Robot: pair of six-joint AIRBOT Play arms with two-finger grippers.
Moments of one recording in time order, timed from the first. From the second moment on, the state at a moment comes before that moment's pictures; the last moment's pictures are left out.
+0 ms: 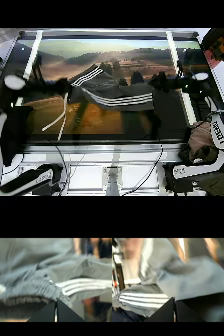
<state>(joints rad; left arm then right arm) 0.05 -1.28 1.26 0.79 -1.04 -1.35 -0.20 -1.58 1.32 -0.50 1.09 1.30</state>
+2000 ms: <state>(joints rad) -0.28 -1.65 1.52 1.51 -1.72 -1.57 0.03 -1.62 1.43 -1.33 1.60 1.71</state>
